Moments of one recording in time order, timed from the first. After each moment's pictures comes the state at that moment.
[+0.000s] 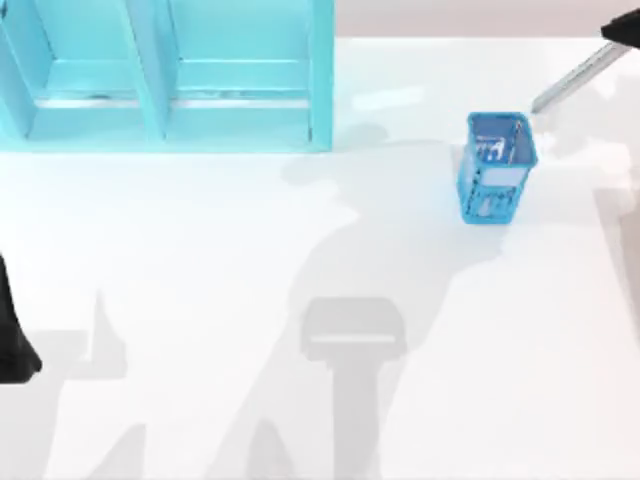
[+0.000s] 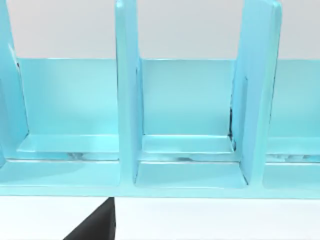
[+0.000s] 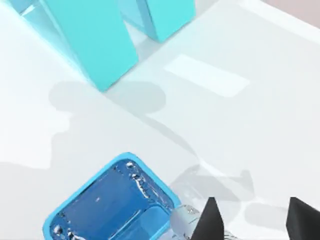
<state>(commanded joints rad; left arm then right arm) 0.00 0.00 0.00 0.00 0.00 0.00 -0.17 2.08 1.79 -0.70 -0.85 -0.60</state>
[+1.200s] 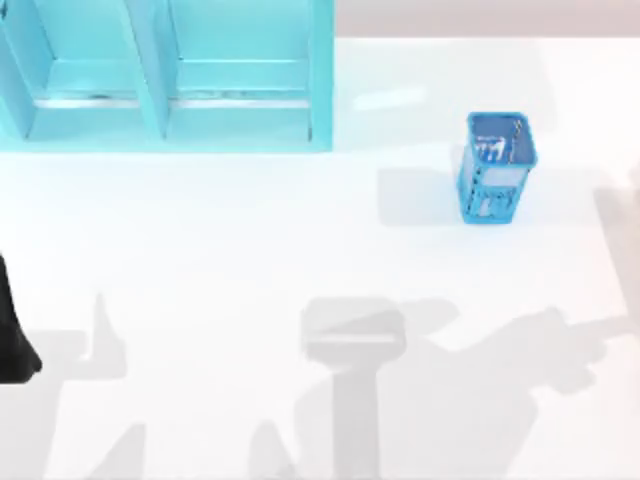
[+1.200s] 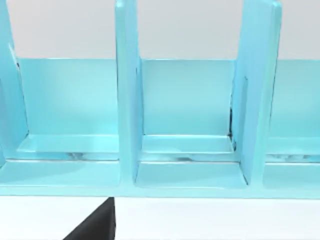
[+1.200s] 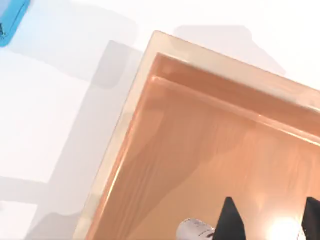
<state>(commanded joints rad) 0.00 0.00 0.00 0.00 0.00 0.00 -0.42 1.44 1.46 -1.06 -0.34 -0.68</state>
